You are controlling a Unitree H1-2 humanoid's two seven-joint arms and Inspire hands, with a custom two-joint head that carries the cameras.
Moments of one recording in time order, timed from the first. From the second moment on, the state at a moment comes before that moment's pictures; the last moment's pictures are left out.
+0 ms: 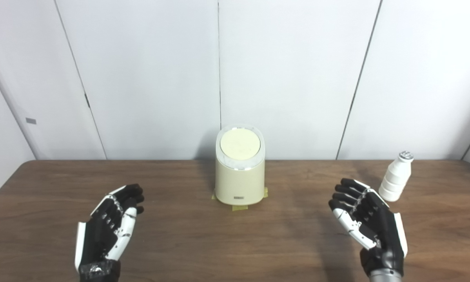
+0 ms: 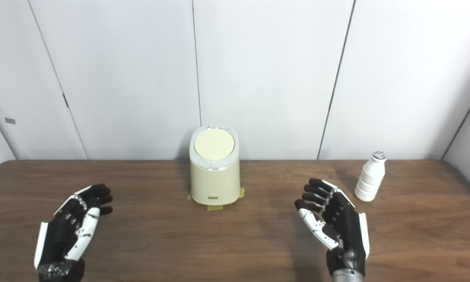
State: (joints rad) left arm 0.05 0.01 0.12 -0.39 0.00 0.05 0.10; right arm -0.02 0.07 -0.08 -0.30 -0.03 0.10 -0.15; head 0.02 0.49
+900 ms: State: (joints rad) left arm 0.05 0.00 0.09 -0.39 0.01 0.06 0.11; right arm -0.02 0.05 -0.08 -0.30 -0.01 0.10 -0.14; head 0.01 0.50
